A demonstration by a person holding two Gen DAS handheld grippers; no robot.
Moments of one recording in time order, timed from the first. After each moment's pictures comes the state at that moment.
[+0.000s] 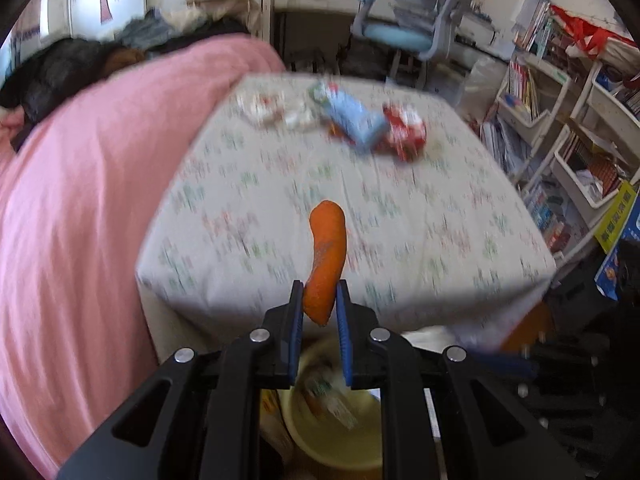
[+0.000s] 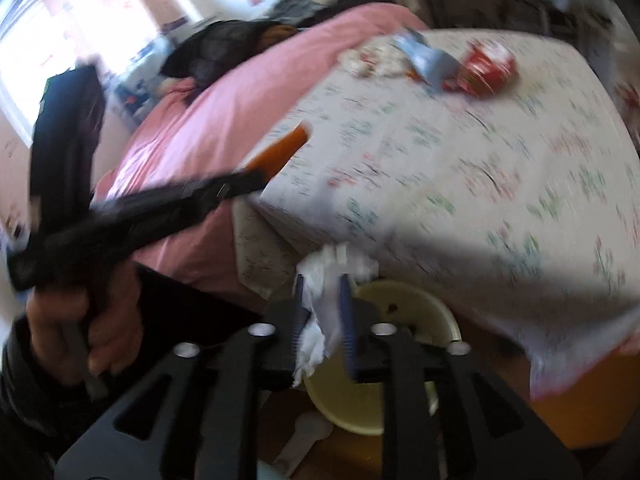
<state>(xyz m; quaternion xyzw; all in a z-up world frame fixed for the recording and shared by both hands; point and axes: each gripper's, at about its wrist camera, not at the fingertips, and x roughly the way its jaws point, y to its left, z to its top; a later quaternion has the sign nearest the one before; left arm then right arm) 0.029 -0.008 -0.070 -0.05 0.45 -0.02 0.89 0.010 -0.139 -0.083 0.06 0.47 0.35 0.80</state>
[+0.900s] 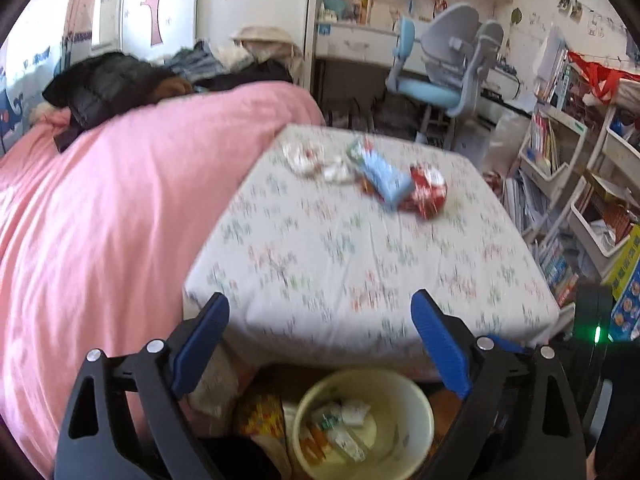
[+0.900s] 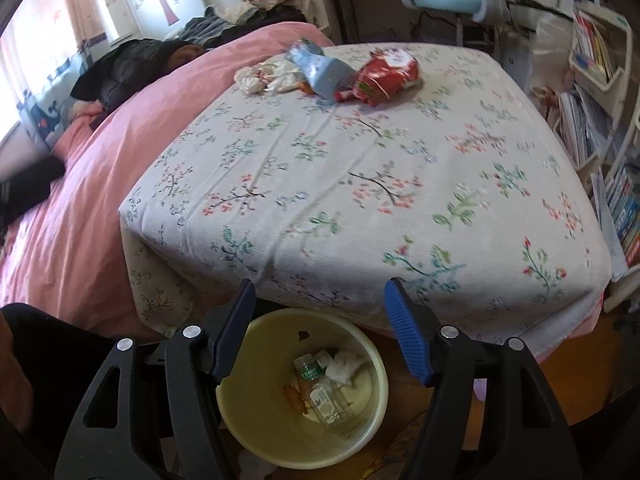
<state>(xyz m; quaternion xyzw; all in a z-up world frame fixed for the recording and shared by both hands) 0.008 0.004 -0.030 -0.06 0.34 0.05 0.94 0.032 -0.137 -0.105 0.01 0.44 0.20 0.88</state>
